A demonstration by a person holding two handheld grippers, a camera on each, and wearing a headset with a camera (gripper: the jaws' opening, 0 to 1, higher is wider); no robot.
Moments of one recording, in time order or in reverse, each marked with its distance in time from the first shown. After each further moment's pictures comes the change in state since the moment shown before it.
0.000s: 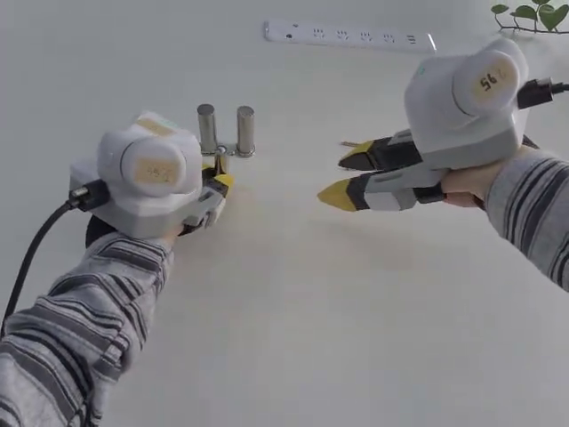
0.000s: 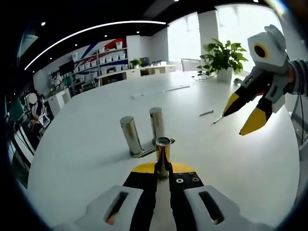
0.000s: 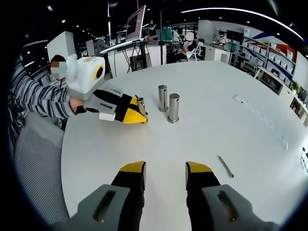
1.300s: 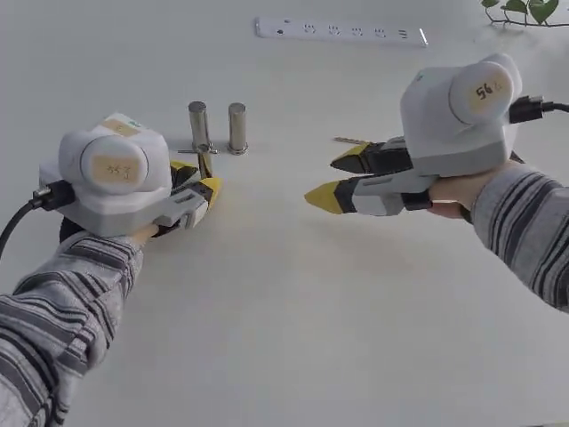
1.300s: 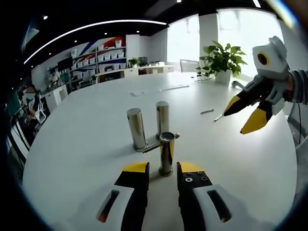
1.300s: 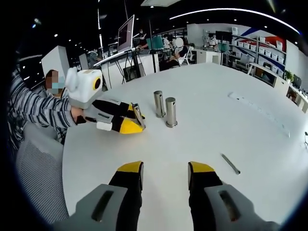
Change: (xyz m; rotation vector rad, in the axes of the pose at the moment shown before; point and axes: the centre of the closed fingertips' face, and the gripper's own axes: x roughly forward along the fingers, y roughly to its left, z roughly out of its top) left arm -0.001 0.005 -0.010 -0.029 -0.004 -0.041; right arm 0.007 0.003 0.008 0.114 -0.109 -0.028
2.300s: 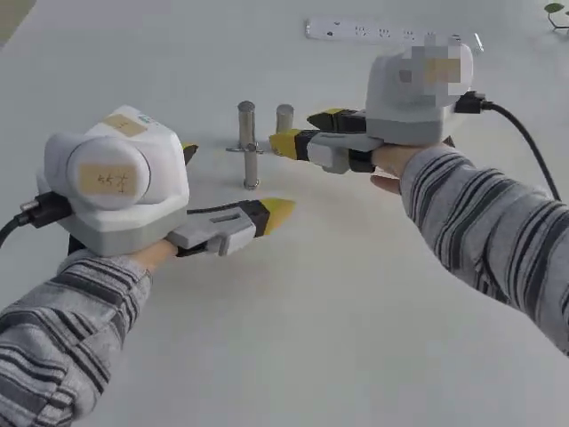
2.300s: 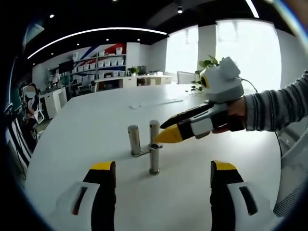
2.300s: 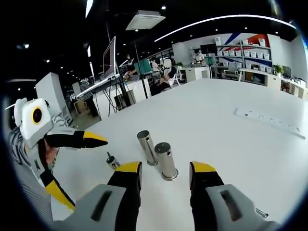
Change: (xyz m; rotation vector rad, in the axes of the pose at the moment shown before) left arm -0.050 -0.017 0.024 -0.032 -0.087 -0.041; right arm 0.087 -0.009 0.065 0.127 -0.198 -0.028
